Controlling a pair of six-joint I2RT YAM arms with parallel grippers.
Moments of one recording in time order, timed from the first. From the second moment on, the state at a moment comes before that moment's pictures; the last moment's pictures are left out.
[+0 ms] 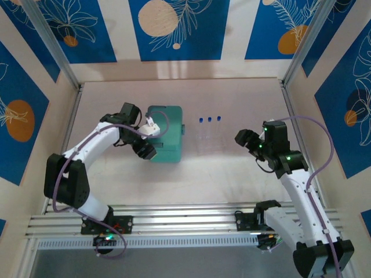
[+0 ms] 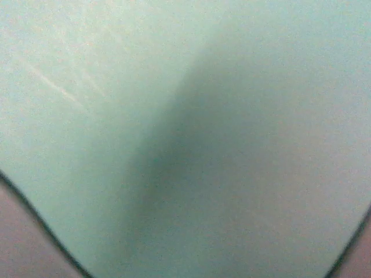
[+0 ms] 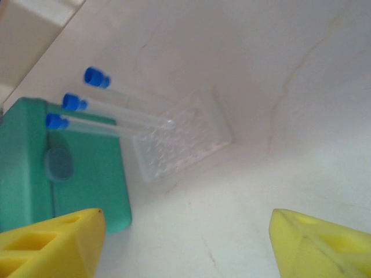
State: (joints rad) left arm -0.34 1.54 1.17 -0.90 0.34 0.58; right arm 0.13 0.84 0.85 -0.79 -0.16 0.72
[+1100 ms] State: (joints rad) left arm 0.15 1.34 0.84 -0.46 0.59 0.29; right arm -0.03 1.06 0.73 -0.40 0.08 0.39
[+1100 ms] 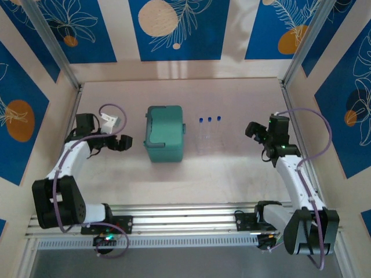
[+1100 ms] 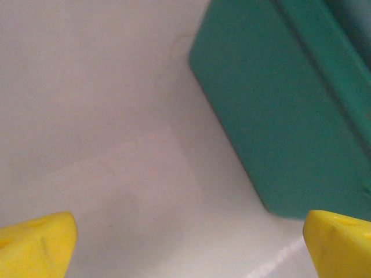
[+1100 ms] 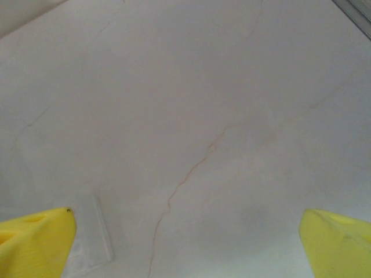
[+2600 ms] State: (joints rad) left arm 0.00 1.56 0.37 0.83 0.20 0.04; right arm 0.03 1.49 0.47 0.56 -0.03 0.08
